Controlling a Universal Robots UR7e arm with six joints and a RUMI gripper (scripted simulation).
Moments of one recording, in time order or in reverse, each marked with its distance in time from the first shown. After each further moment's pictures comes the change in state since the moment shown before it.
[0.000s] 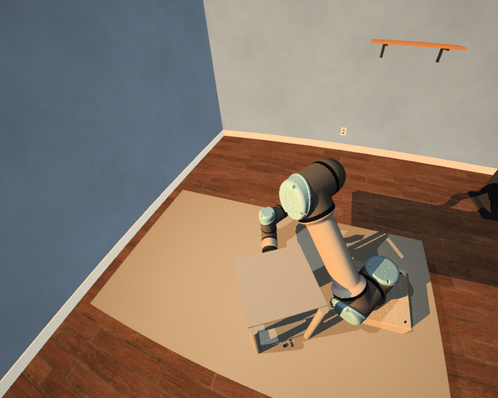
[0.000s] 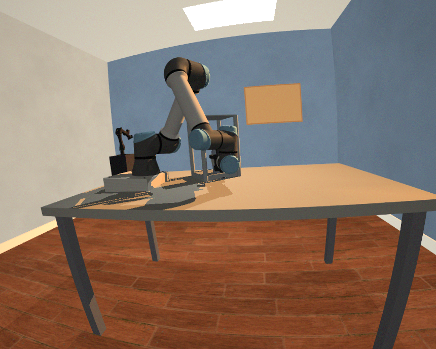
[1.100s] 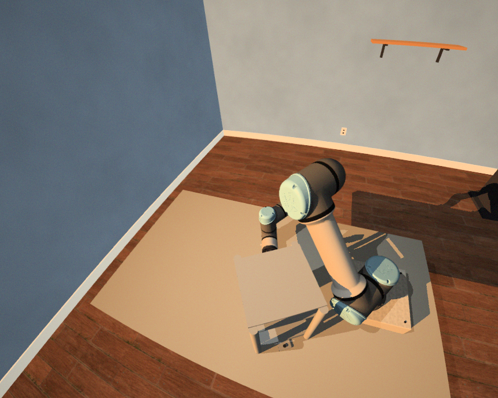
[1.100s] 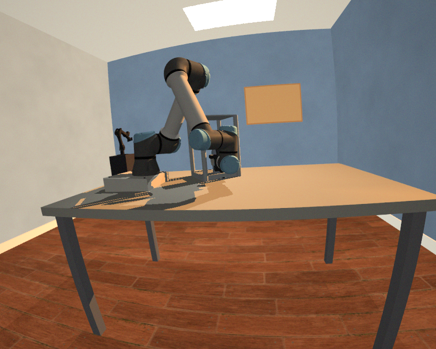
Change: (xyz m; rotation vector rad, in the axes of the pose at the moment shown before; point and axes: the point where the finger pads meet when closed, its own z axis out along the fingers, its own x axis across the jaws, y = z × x) arm 0.000 0.000 -0.002 0.000 0.000 0.000
